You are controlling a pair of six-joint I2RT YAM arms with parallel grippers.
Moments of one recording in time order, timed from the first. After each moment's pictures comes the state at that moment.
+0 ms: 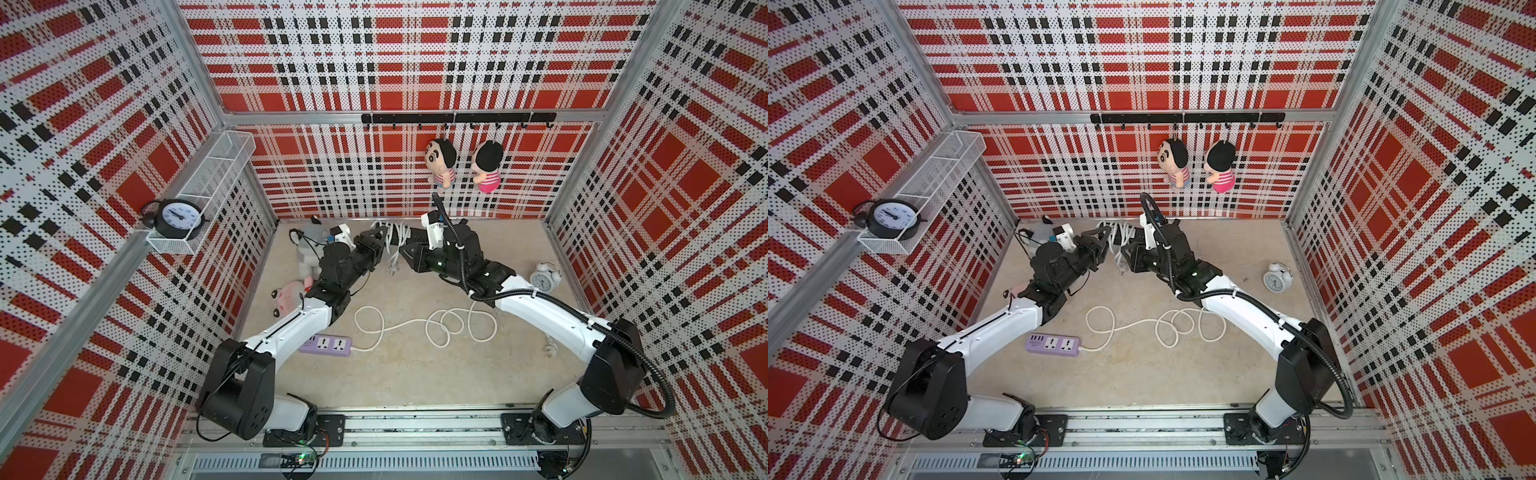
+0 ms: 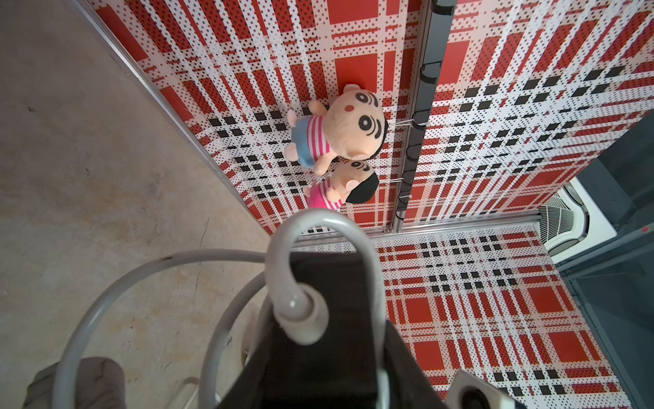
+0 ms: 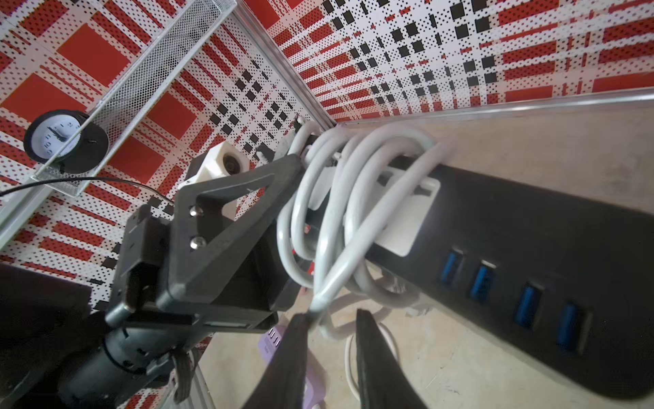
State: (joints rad) left arm -0.39 1.41 0.88 0.54 0.16 -1.43; right arm 0.71 1.56 1.34 -0.09 -0.17 0.59
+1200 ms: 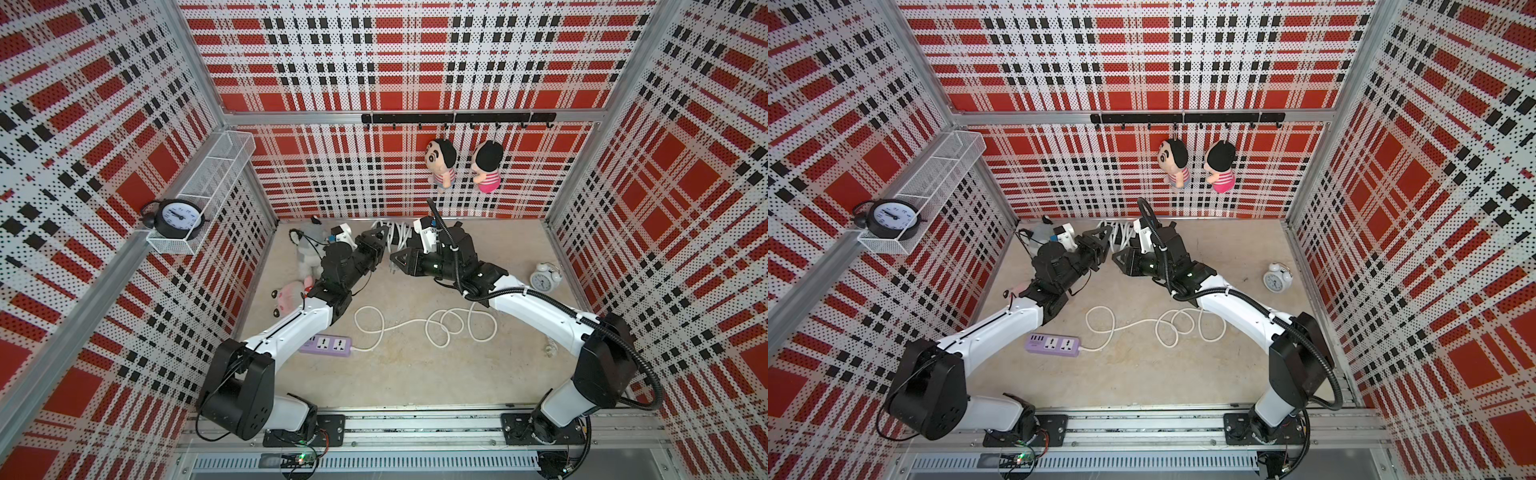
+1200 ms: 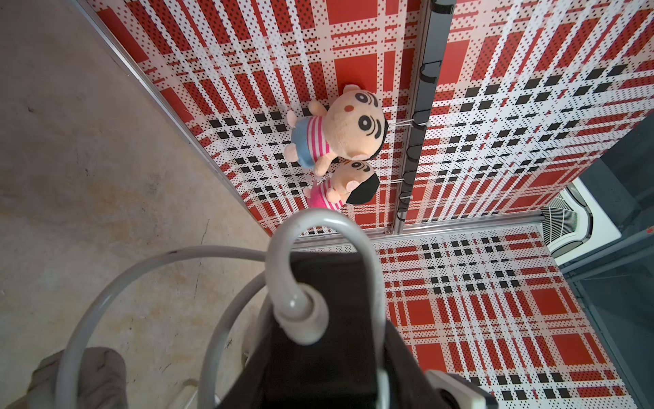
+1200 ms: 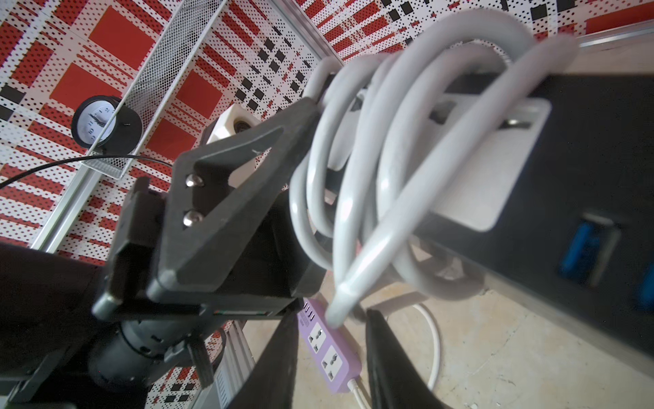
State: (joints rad) left arm -0.41 1.41 0.89 0.52 0.14 -1.43; right arm 0.71 1.61 1.33 -0.04 -0.30 0.68
